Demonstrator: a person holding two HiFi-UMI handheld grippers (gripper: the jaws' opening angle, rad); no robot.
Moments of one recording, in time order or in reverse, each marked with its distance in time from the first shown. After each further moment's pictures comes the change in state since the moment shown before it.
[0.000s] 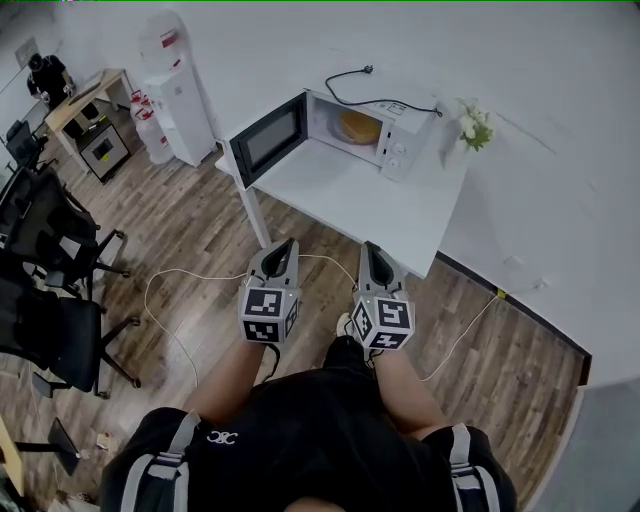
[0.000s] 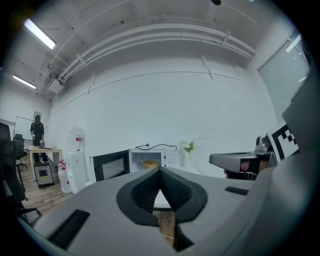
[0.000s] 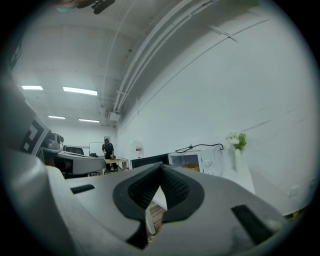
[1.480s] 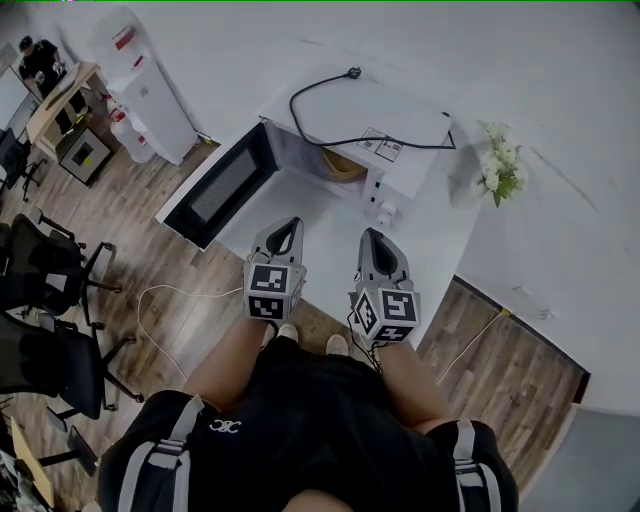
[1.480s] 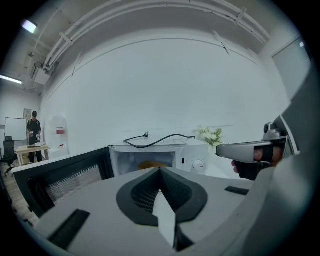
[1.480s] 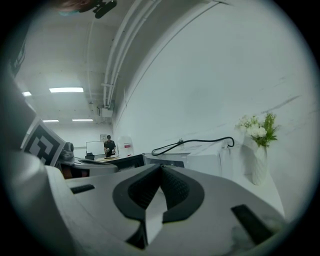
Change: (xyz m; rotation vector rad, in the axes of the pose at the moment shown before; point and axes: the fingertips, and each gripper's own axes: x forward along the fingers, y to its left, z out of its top) left arm 0.407 0.050 0.021 0.025 0.130 -0.027; right arm 0.319 -0.209 0.011 0.068 0.086 0.014
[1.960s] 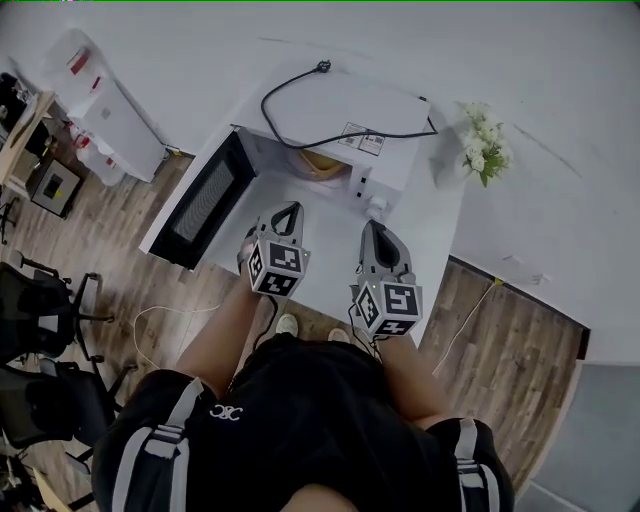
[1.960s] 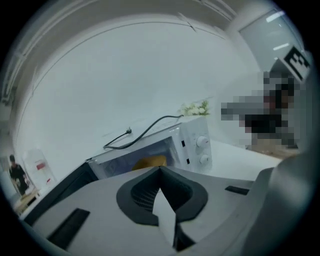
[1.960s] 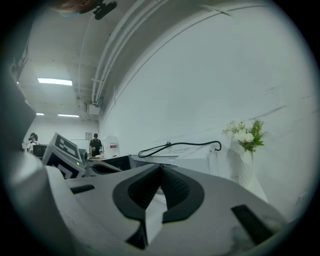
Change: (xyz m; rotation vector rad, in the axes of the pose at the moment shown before) left arm 0.081 0.006 -0.025 0.359 0.100 -0.151; right arm 0.014 -0.019 0.003 -0.012 -0.019 -0.168
